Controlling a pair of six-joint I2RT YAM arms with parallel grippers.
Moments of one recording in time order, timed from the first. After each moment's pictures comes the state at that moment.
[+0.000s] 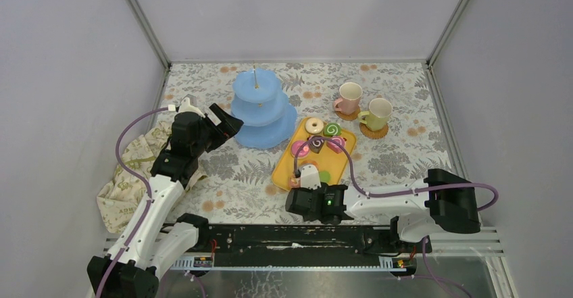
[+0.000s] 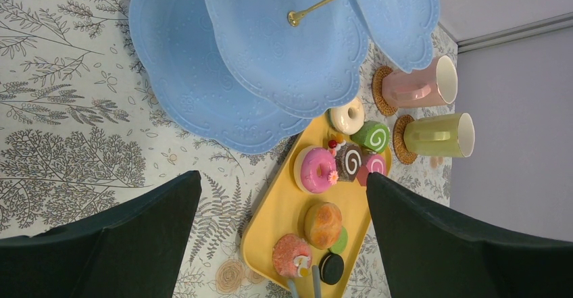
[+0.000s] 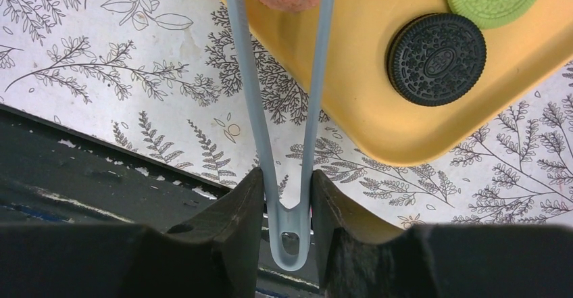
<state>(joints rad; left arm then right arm) -0.21 0.86 0.77 -0.38 0.07 -0.79 1.40 1.45 0.82 -0.59 0.45 0.97</state>
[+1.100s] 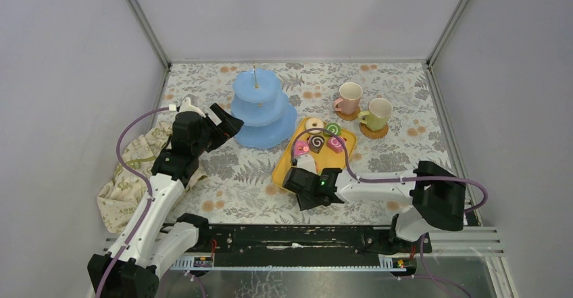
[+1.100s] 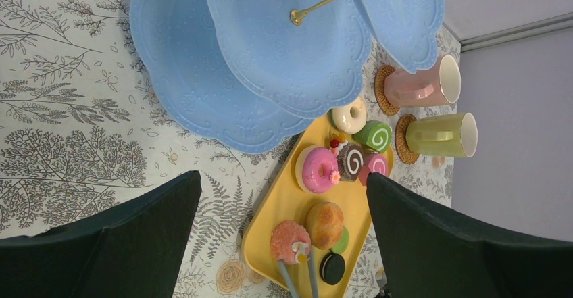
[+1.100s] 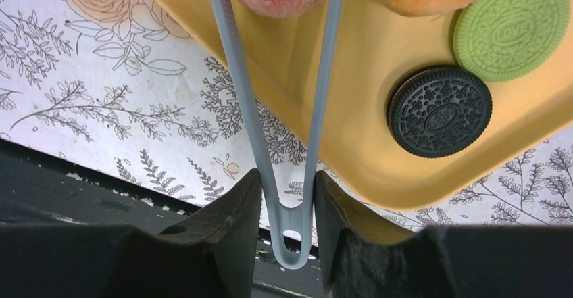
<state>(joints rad) -0.21 0.87 0.77 -0.38 0.07 -0.79 1.23 1.53 0.89 -0.58 0.27 0.85</state>
